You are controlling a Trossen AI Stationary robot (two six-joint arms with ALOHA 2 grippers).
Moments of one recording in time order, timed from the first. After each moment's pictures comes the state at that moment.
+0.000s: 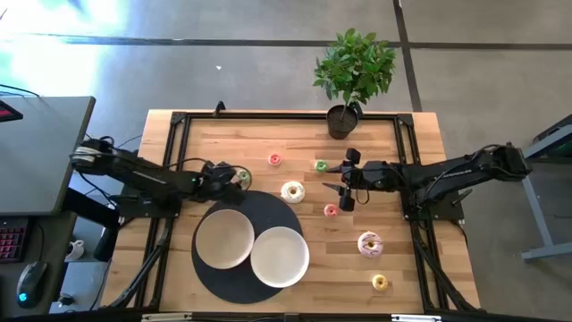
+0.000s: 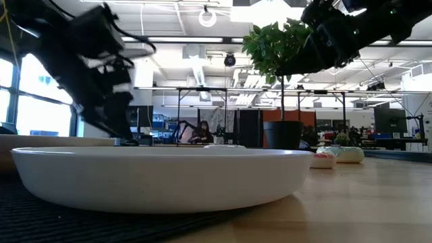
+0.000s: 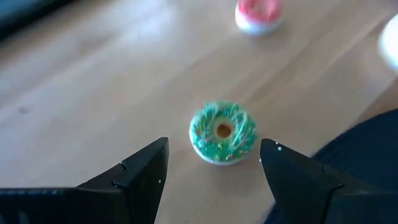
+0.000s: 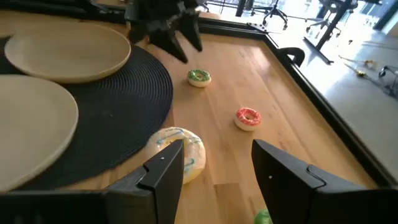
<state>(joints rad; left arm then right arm) -0.10 1.27 0.46 -0.21 -0.67 -0.75 0.02 1.09 0.50 0.21 0.24 -0.09</state>
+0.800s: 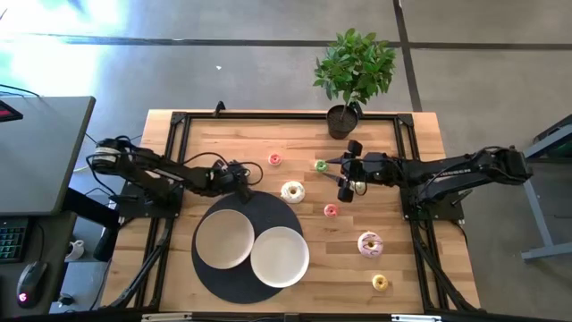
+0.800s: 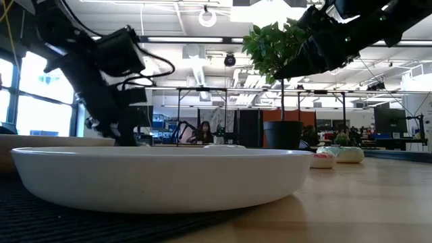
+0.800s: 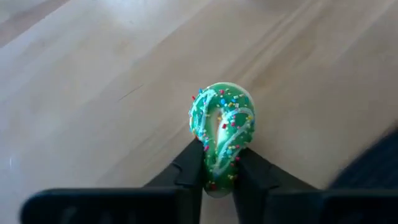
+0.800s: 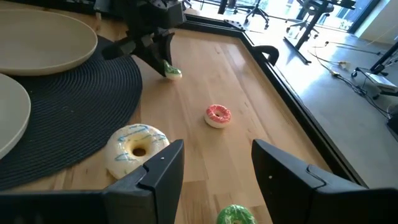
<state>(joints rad) 0.03 1.45 0.51 -0.09 -0.52 -0.62 -0.08 1.09 0.50 0.21 0.23 -0.16</state>
